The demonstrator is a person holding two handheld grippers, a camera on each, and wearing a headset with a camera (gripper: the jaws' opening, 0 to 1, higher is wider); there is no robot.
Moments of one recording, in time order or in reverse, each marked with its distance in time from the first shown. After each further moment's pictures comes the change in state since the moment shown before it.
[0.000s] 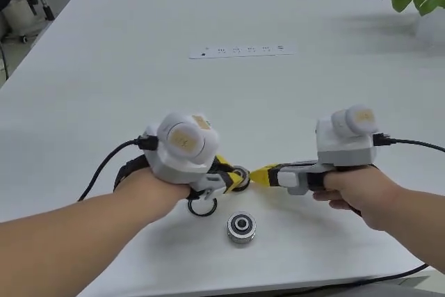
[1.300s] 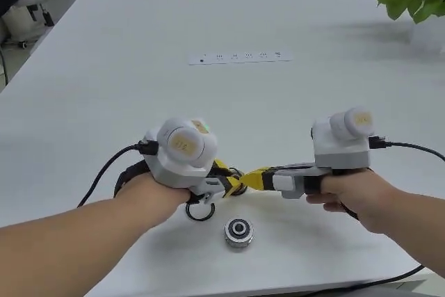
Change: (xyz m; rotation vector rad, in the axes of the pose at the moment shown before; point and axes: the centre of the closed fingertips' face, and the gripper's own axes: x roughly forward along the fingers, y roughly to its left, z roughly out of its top) left arm 0.001 0.000 0.000 -0.021 -0.008 0.010; right arm -0.001 0.023 0.003 -0.037 -0.007 0.074
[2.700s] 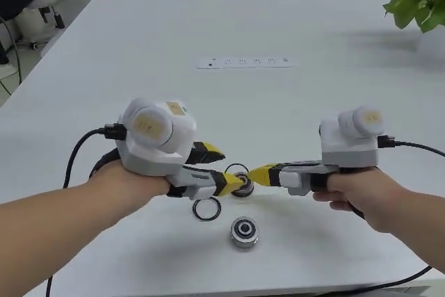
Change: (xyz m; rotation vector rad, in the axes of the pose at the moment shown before) left arm -0.060 -0.006 0.026 -0.003 -0.104 -0.052; right arm -0.003 0.003 0.017 -0.017 -0.019 -0.008
